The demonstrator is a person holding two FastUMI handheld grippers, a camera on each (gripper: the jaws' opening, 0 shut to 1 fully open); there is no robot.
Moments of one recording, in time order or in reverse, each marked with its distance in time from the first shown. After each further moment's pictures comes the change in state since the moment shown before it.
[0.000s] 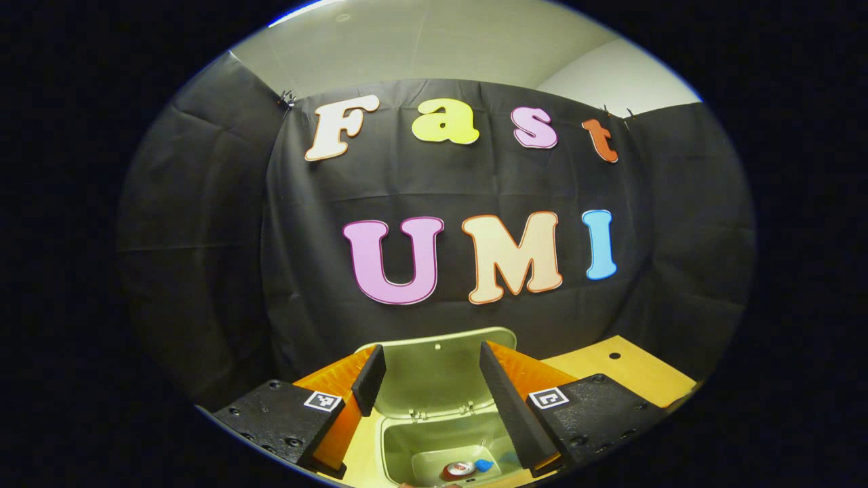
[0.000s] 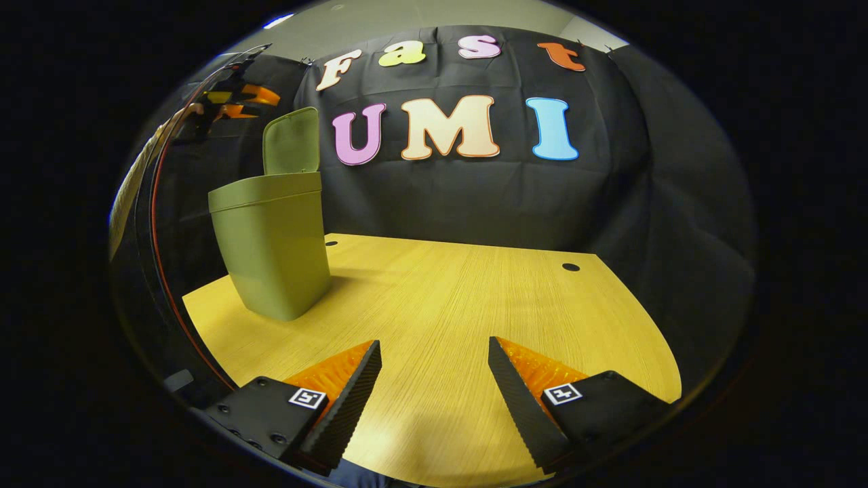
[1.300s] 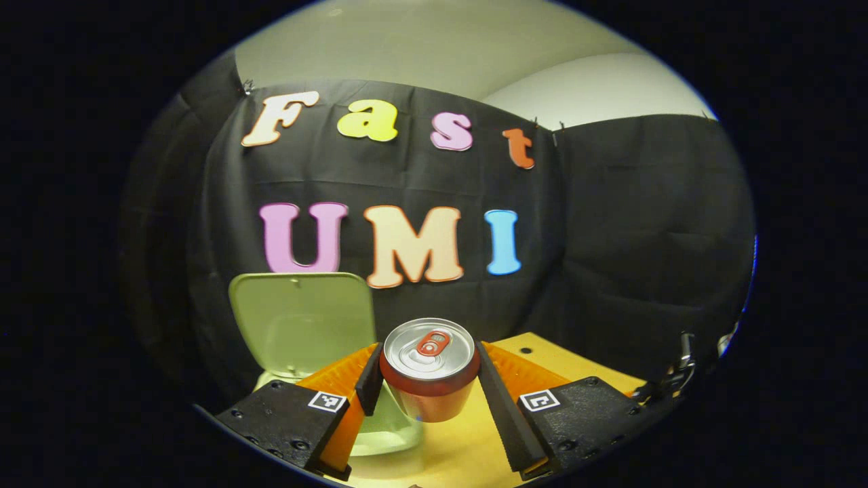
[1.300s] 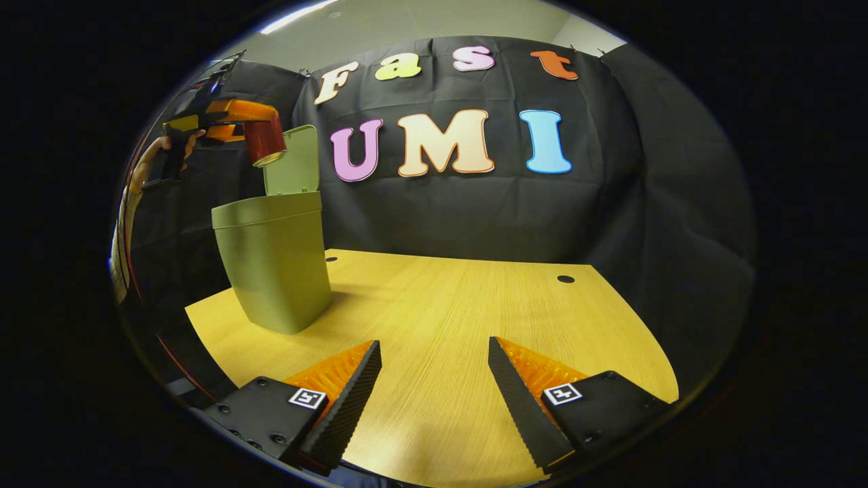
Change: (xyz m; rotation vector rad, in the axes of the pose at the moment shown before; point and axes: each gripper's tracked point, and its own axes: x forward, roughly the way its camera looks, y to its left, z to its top) left arm -0.069 -0.098 -0.072 -0.019 -0.006 -0.271; right arm -0.020 -0.004 0.010 0.014 -0.060 -0.009
